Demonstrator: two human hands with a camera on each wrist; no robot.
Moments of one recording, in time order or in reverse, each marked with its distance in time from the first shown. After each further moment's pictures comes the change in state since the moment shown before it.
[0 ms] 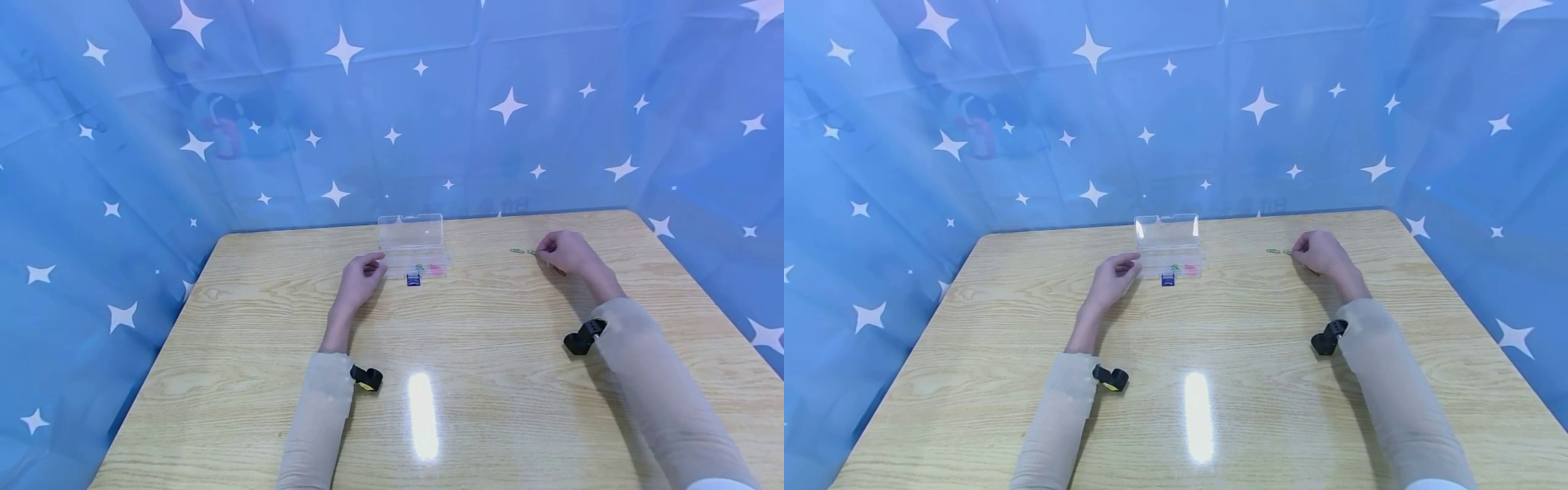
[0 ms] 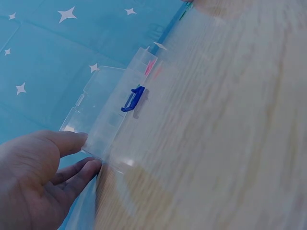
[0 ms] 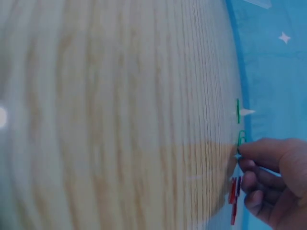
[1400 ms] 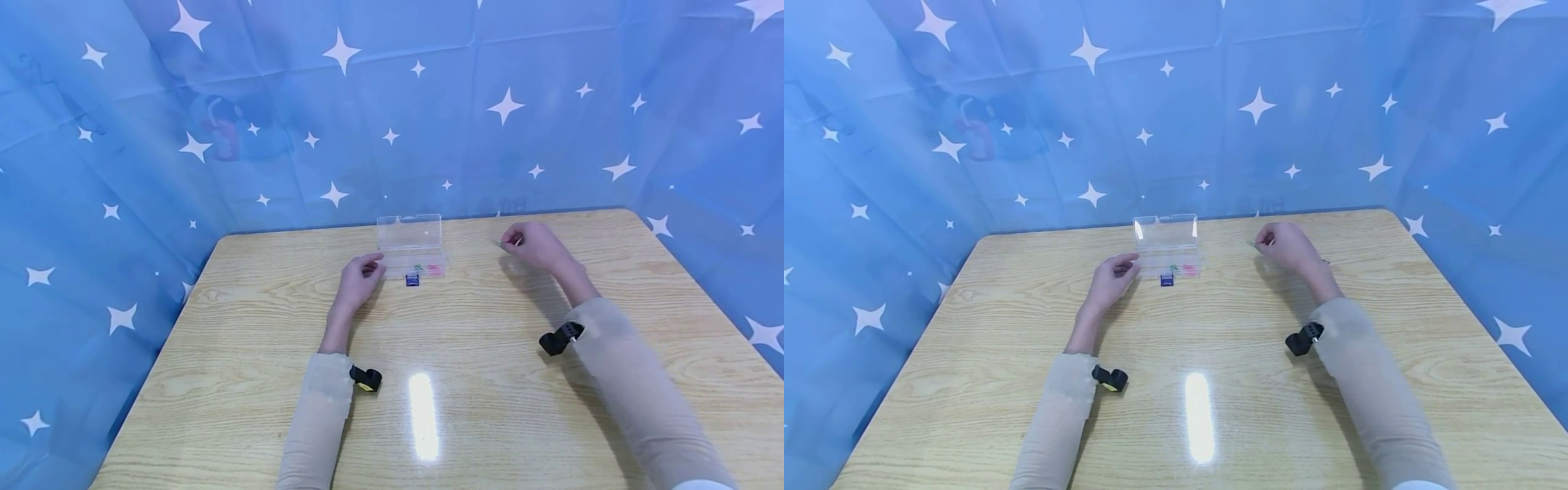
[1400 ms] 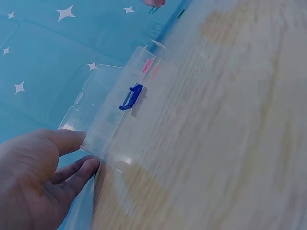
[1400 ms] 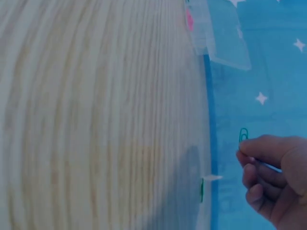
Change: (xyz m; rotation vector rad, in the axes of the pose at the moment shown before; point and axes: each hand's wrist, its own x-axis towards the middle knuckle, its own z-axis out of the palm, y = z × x) left_hand -0.001 0.000 0.000 -0.025 -0.002 -0.006; right_hand 0.009 -0.065 0.012 -0.008 0.091 -0.166
